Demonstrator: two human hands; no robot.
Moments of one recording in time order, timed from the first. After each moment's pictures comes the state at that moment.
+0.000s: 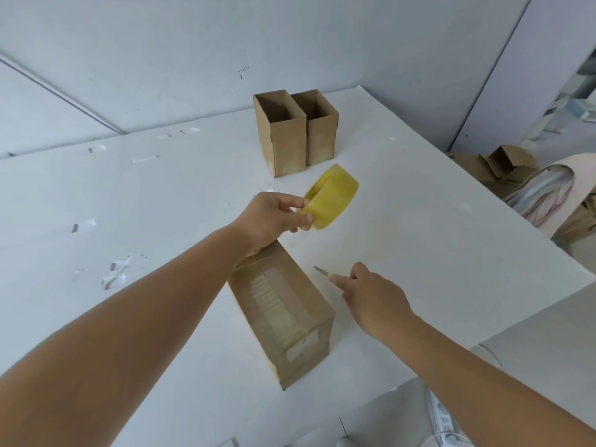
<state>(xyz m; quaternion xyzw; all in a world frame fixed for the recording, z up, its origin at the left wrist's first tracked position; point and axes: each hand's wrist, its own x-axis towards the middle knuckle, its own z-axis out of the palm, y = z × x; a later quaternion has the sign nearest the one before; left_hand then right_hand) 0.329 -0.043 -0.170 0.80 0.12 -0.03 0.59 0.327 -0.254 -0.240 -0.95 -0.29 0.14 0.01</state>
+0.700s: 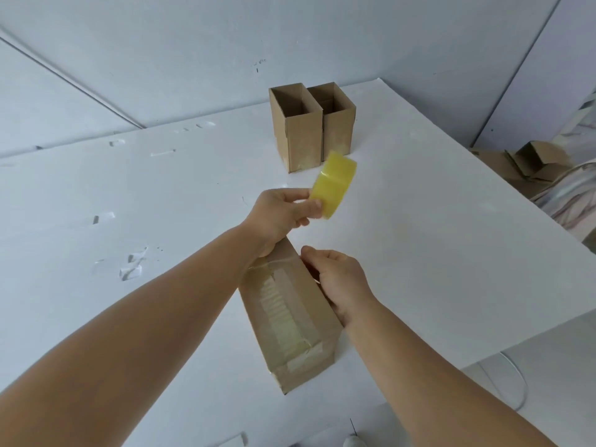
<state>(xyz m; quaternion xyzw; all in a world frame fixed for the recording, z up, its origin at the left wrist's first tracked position) 0.326 -0.045 -0.170 0.75 0.18 0.01 0.64 0.309 -0.182 -0.206 -0.62 0.08 0.33 0.71</state>
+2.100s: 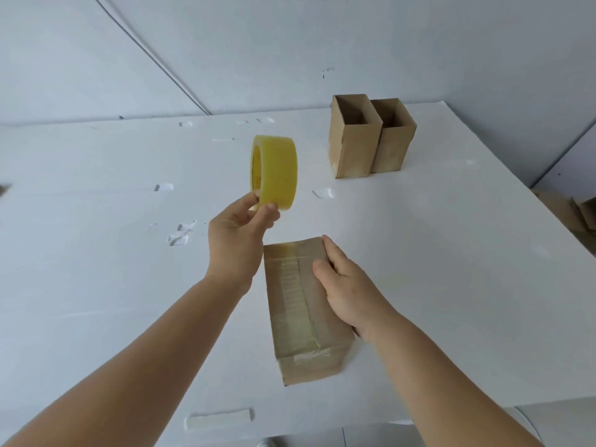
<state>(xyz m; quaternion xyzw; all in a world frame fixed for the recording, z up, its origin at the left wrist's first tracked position) 0.223 -0.030 -0.170 0.61 0.29 0.36 0.64 0.294 -0.177 -0.200 -0.74 -0.26 0.35 0.51</state>
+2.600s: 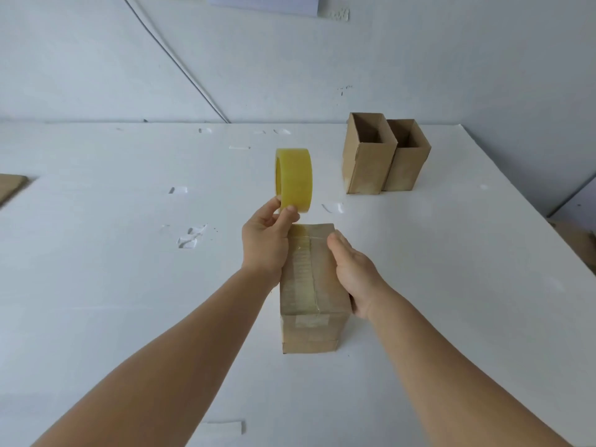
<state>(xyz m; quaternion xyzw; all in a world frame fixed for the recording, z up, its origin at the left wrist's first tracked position) 0.257 -0.035 -0.177 0.55 0.33 0.34 0.69 0.339 -0.147 -0.201 -0.64 -0.15 0.46 0.60</state>
